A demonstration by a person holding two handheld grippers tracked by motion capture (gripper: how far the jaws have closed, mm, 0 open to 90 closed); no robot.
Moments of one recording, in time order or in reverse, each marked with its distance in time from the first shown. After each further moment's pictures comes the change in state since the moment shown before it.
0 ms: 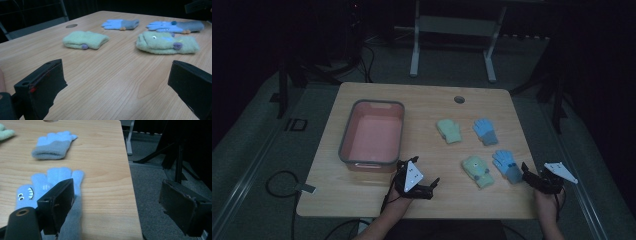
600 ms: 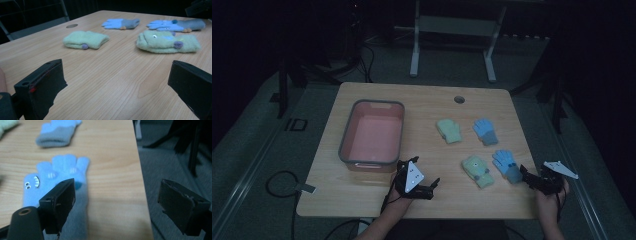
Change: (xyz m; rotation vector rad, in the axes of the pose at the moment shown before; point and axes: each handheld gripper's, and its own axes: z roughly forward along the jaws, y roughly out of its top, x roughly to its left) left arm -0.002 0.000 0.000 0.003 0.007 0.015; right arm -0.005 0.000 0.004 0.137 0.074 0.063
